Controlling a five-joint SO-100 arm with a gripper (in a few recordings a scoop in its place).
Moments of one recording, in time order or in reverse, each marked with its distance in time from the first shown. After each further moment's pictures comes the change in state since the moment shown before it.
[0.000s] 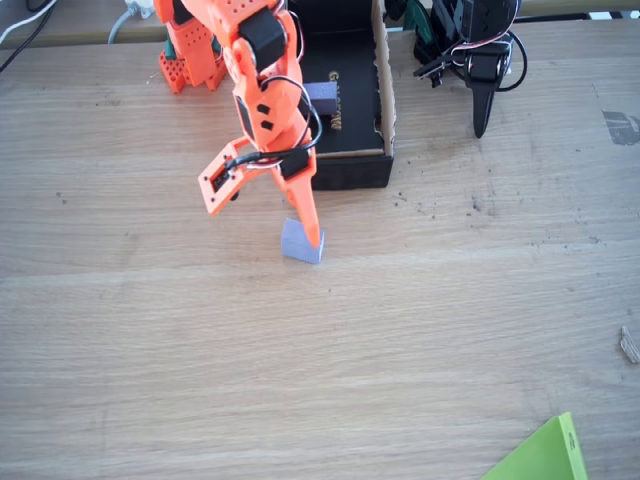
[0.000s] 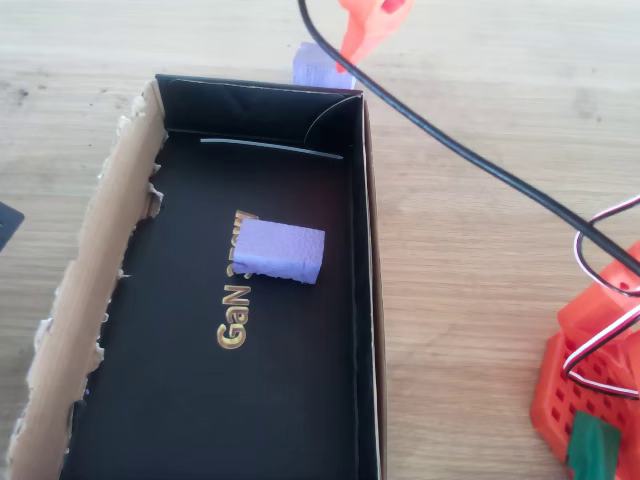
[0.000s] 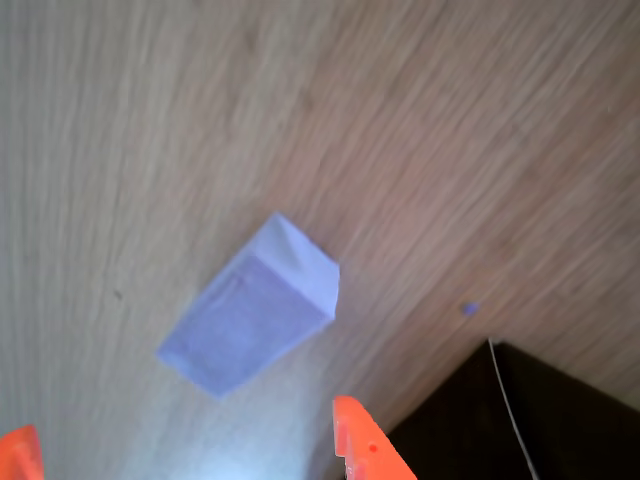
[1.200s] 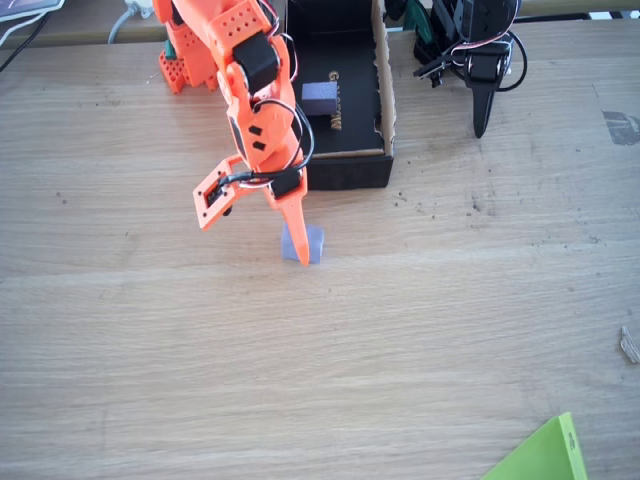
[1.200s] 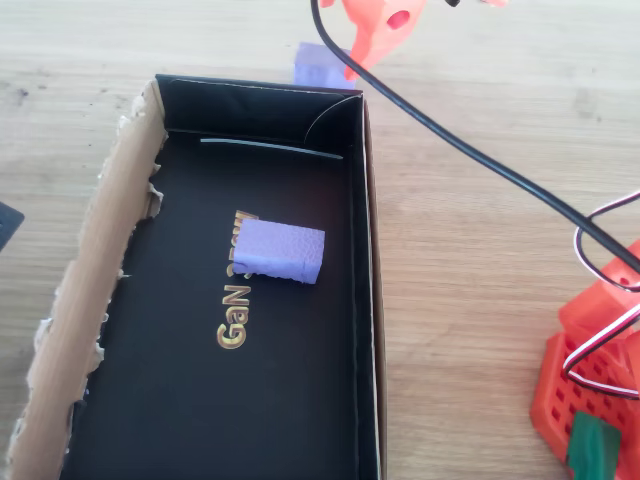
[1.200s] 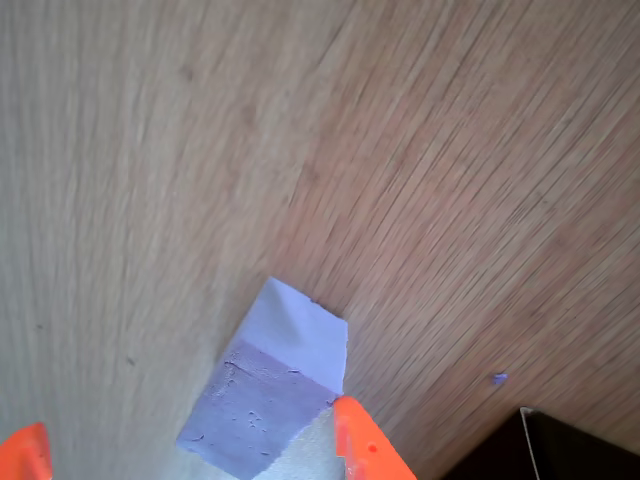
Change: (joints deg) arm 3.8 -1.1 4.0 -5.9 -0.2
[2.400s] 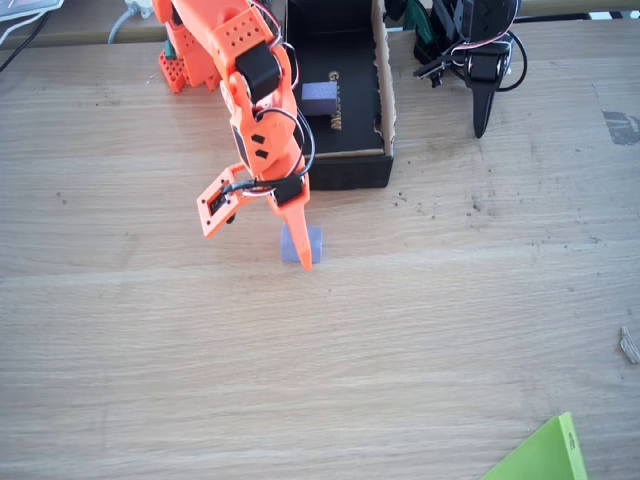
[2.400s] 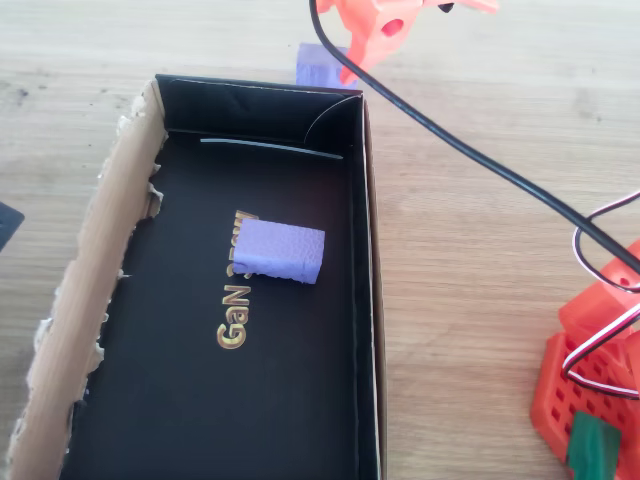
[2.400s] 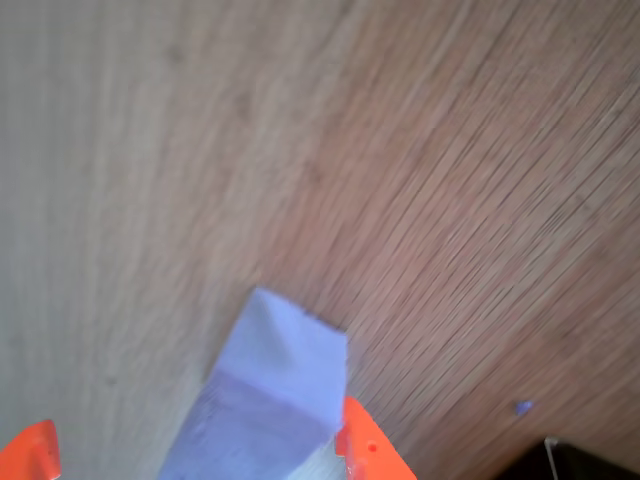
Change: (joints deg) arm -0.4 -2.8 0.1 -2.7 -0.3
